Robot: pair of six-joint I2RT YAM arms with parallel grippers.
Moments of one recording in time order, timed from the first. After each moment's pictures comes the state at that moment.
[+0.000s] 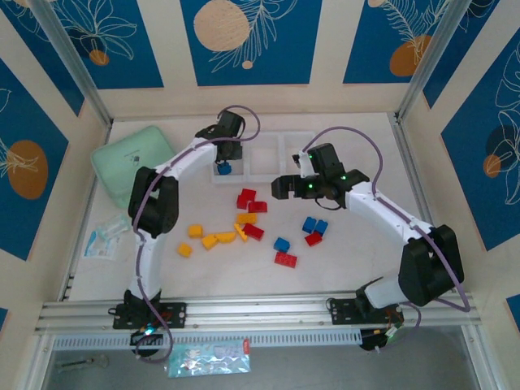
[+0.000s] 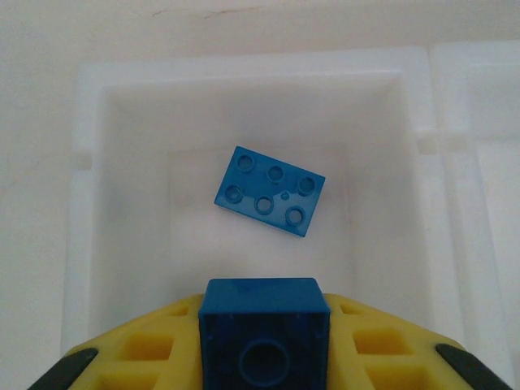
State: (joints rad) left arm -0.47 2.19 1.85 -0.62 -0.24 -0.36; right arm 0.44 1.41 1.05 -0.51 -0.31 0.34
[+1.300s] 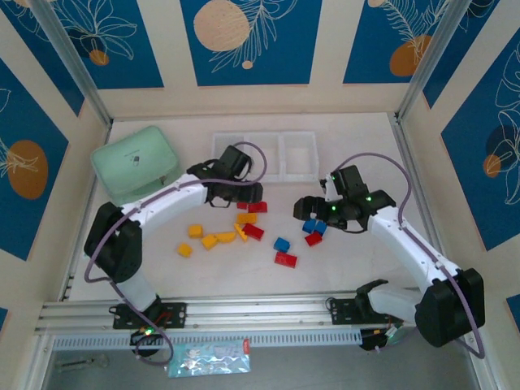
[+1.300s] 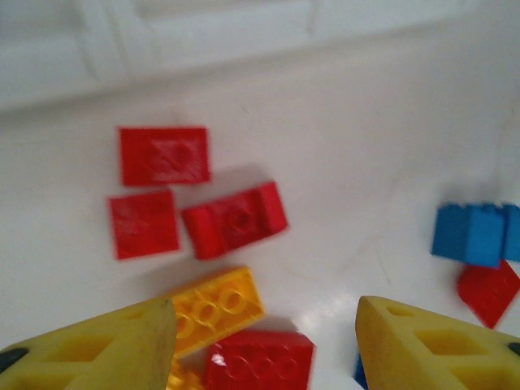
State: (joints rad) left arm -0.72 1.68 1.31 -0.63 0.08 -0.49; right arm 0.35 1.13 0.85 -0.80 -0.34 0.52
